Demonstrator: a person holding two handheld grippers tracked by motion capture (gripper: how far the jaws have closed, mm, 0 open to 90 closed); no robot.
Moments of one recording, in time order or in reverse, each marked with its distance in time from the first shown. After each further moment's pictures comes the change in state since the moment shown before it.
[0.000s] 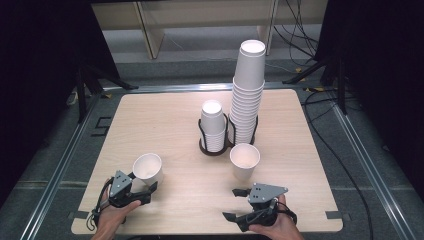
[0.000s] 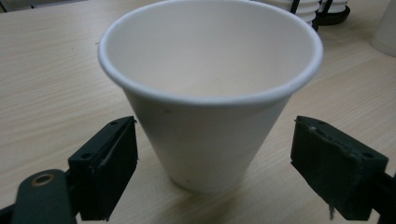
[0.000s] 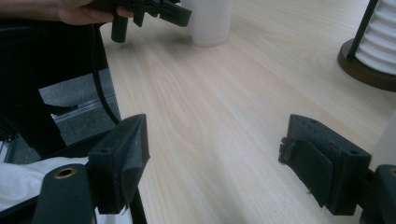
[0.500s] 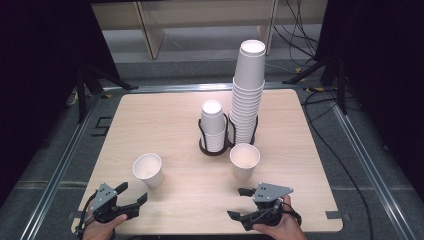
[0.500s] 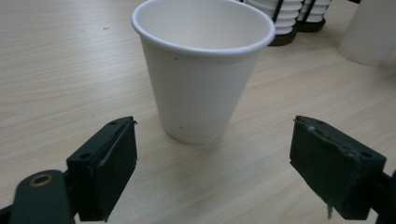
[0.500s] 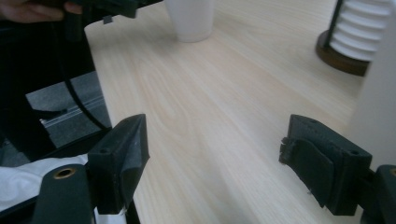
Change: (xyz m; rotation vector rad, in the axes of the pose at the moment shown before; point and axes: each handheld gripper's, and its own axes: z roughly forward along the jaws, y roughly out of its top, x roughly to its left) left arm -0.004 -0.011 -0.048 -0.021 -0.040 -0.072; right arm -0.003 -0.006 -0.010 0.007 -0.042 0.047
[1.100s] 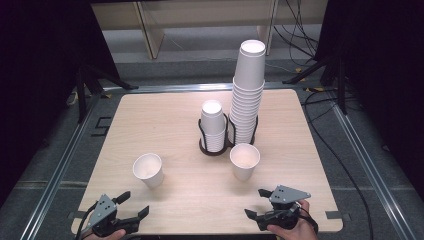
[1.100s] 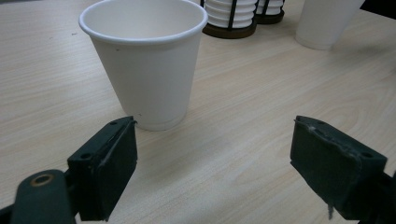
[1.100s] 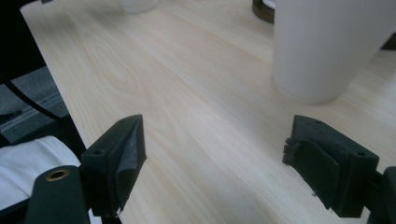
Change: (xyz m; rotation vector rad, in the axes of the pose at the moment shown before) left arm -0.020 -0.007 -0.017 -0.007 -0.069 0.078; right arm -0.012 -0.025 -0.031 0.053 -0.171 0.075
